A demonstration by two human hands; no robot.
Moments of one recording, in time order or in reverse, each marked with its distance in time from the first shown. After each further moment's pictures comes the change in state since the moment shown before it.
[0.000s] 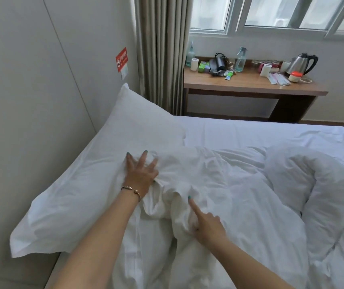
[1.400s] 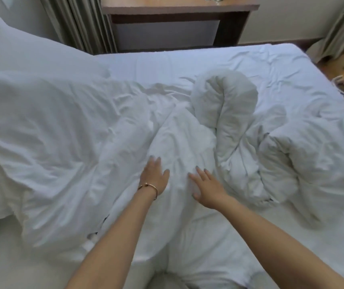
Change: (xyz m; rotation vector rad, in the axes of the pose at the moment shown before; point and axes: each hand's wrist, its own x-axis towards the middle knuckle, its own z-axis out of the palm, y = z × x) left_hand -0.060 0.321 -0.028 -0.832 -0.448 -0.187; right_hand -0.135 0.232 -0.013 -0.105 -0.271 0.078
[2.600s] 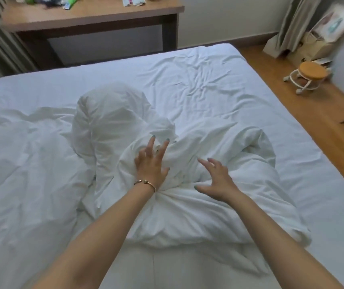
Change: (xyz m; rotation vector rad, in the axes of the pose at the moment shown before) left_hand 0.090 0.459 0.192 0.274 0.384 0.342; right_hand -0.057 0.499 -0.116 0.470 0.204 0.138
